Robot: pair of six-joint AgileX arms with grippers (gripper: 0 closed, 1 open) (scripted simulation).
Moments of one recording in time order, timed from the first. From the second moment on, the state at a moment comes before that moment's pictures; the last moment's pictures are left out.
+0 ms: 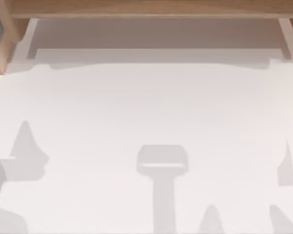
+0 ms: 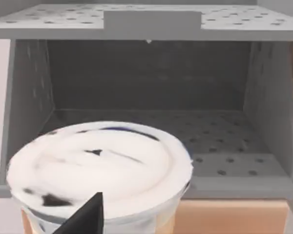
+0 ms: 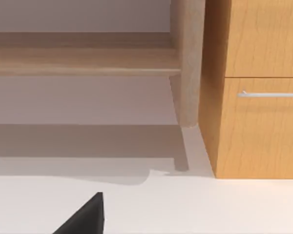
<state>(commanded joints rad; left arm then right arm) 0.58 1.80 0.52 1.25 0.62 0.02 0.00 0.00 0.00 0.00 0.00 0.00</state>
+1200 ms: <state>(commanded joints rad) 0.64 2.29 0.80 1.48 0.70 0.00 0.00 0.00 0.00 0.00 0.00 0.00</state>
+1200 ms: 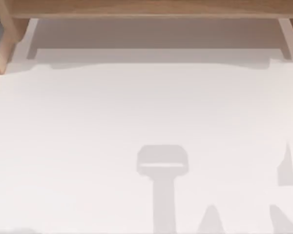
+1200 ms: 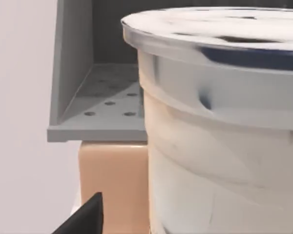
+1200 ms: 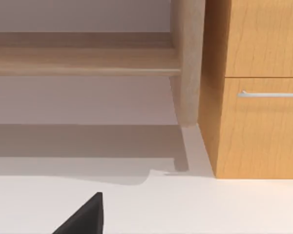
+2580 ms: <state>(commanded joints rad) 0.57 2.33 0.94 1.39 0.63 0.00 0.00 0.00 0.00 0.00 0.00 0.00</state>
